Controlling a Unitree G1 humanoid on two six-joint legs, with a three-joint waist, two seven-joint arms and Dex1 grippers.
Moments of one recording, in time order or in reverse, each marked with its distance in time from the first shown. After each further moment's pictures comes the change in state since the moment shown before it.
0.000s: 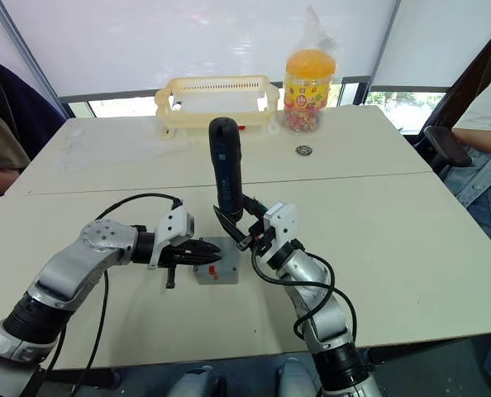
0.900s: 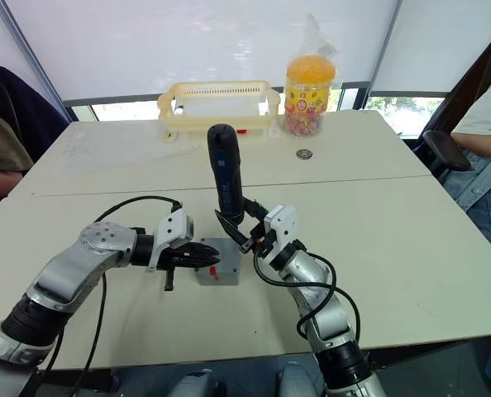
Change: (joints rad) left arm 0.013 0.010 -0.004 -0.007 0.007 0.004 0.001; right arm 0.006 -0.029 0.003 0.034 0.000 -0.027 0.031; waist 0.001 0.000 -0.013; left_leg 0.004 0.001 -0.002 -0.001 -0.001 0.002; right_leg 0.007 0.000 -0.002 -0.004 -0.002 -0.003
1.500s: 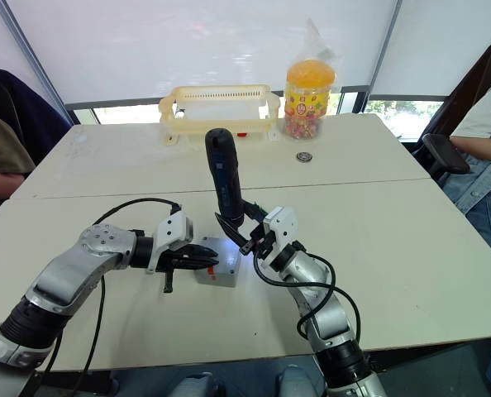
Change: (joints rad) left arm 0.014 0.004 -0.001 -0.002 0.003 0.001 0.010; right arm -0.004 0.000 -0.001 0.027 0.000 -0.002 0.006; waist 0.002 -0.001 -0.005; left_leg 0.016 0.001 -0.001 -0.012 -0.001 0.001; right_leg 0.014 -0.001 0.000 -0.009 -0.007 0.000
